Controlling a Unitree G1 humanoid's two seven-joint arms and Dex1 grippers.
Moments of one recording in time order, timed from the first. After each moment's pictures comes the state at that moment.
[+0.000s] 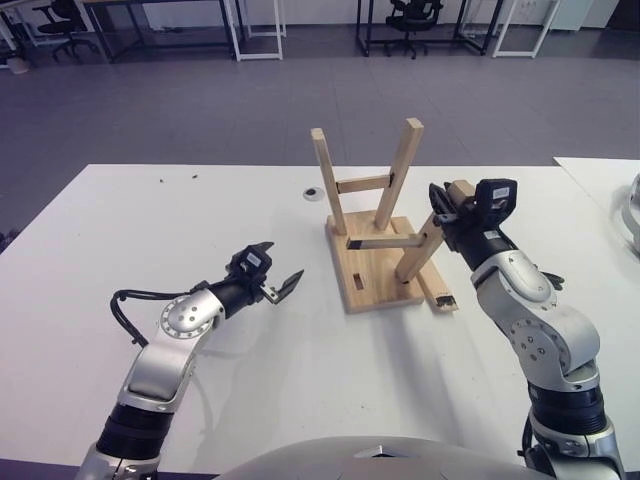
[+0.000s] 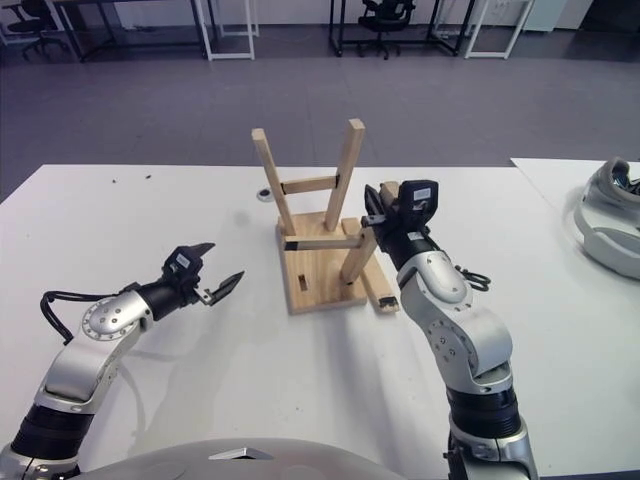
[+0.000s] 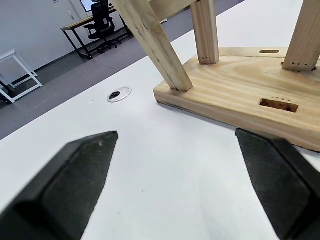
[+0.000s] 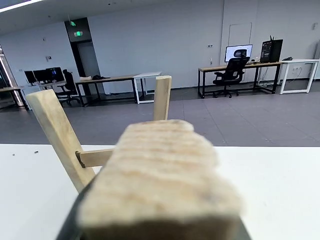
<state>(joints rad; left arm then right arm) 0.01 0.47 -0.11 -0.32 -0.12 0.34 -0.53 -0.17 -0.35 -0.01 -0.52 0.65 0.65 -0.16</state>
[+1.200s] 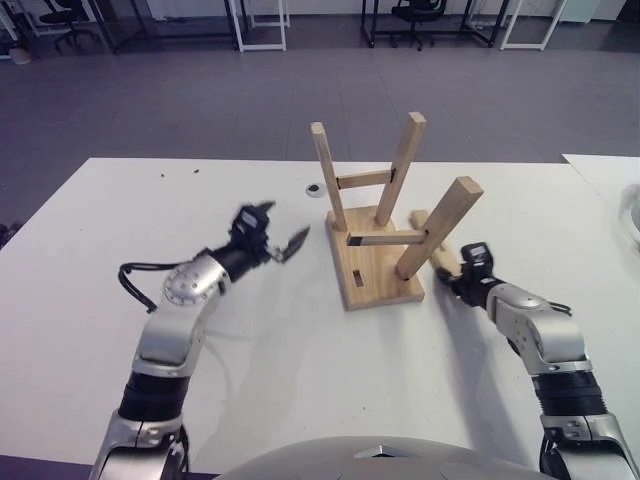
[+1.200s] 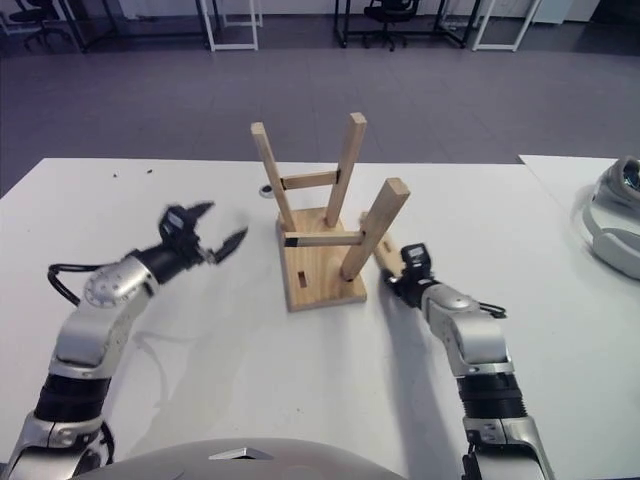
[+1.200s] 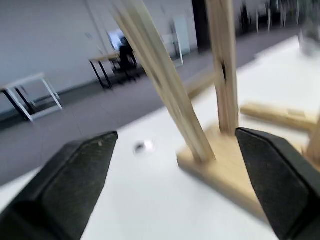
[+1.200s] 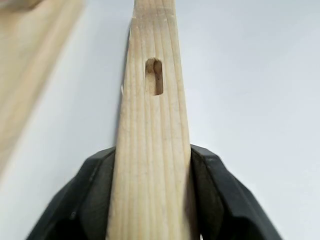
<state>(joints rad) -0.24 0.34 0.04 -0.33 -0.31 0.43 -0.47 -0.16 -0.45 -0.09 -0.04 0.28 0.75 0.17</state>
